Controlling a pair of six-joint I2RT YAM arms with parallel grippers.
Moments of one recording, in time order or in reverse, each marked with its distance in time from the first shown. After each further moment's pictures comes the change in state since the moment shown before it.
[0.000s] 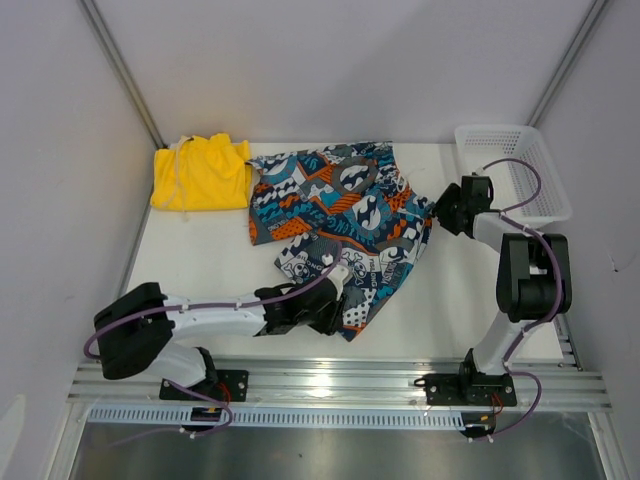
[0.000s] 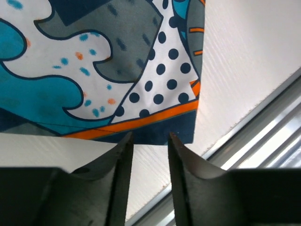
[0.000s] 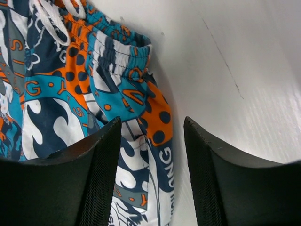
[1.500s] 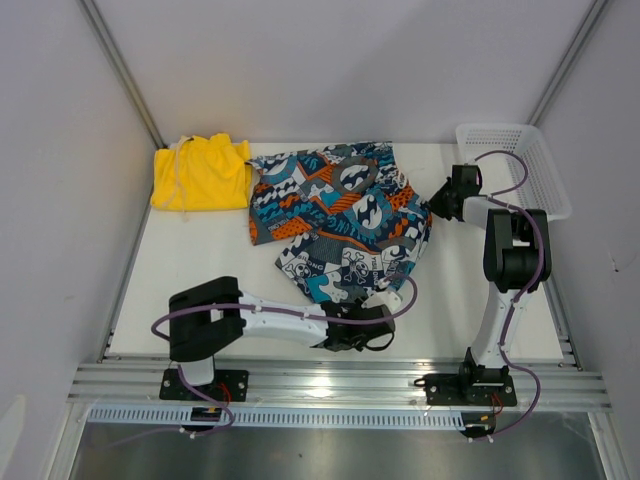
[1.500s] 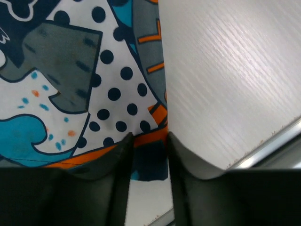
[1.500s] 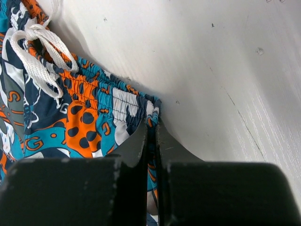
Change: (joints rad) left arm -0.241 0.365 0.349 -0.210 -0.297 0.106; right arm 0.006 0.277 0.243 0.026 0.011 0.051
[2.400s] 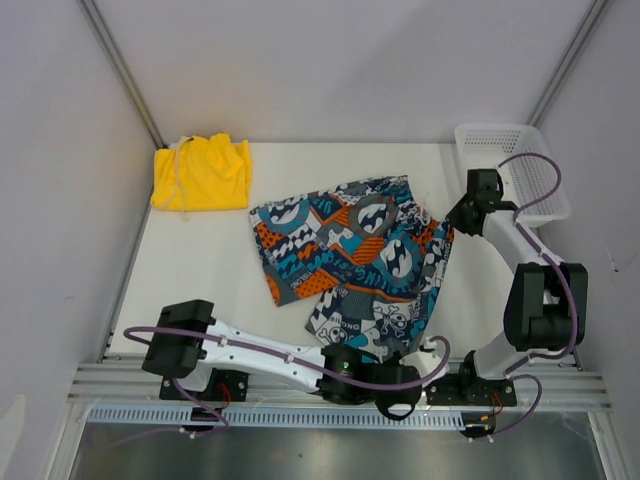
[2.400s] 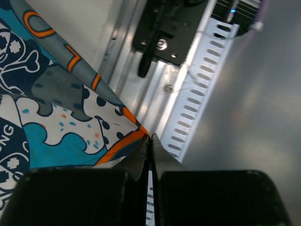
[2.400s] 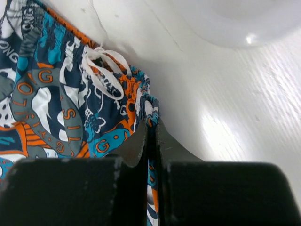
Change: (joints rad) left arm -0.326 -0.068 0.228 -0.125 0.098 0.008; right arm 0.013 -0.449 -0.179 -0.356 0.188 -0.019
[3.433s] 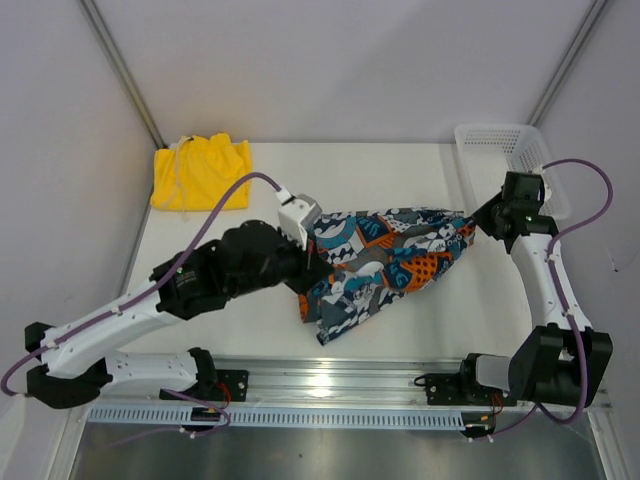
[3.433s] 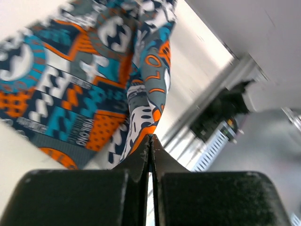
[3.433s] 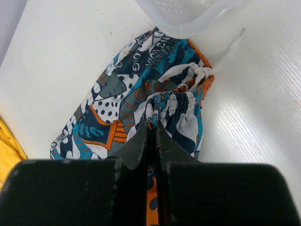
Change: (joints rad) left arm 0.512 -0.657 0.042 -0.243 0.159 -0.052; right arm -0.122 -0.340 -0.034 -0.182 -0.060 0.032
